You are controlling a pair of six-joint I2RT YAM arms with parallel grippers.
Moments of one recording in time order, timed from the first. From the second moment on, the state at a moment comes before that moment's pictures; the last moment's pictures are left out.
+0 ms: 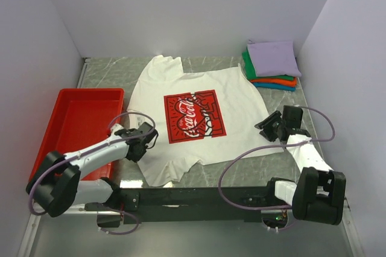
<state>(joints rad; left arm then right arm) -0.63 1.26 0.60 -0.74 -0.51 -1.57 -0.17 1.12 0.53 -0.28 -0.23 0.80</state>
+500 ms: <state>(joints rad) -0.63 0.96 0.63 -0.78 -0.44 -1.38 -0.17 1.04 0.56 -0.38 -0.18 0.74</state>
